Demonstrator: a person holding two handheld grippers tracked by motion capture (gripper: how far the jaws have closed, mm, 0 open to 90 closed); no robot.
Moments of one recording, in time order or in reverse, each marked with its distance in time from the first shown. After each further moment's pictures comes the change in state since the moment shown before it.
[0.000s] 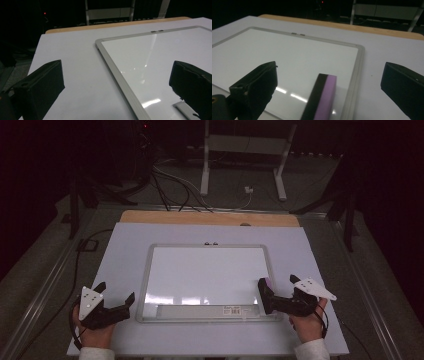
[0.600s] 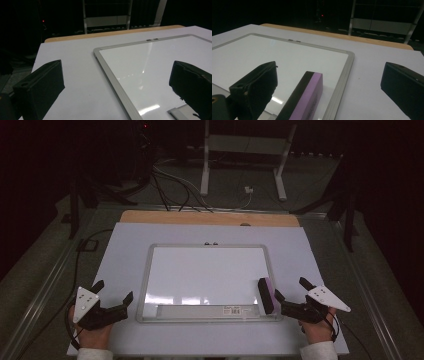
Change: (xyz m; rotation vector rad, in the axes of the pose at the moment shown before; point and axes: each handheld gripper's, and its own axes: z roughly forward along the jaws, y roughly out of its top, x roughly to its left) left arm 0.002 0.006 -0.007 -0.049 -0.019 0.003; right arm -0.019 -0.017 -0.017 -0.099 0.005 -0.035
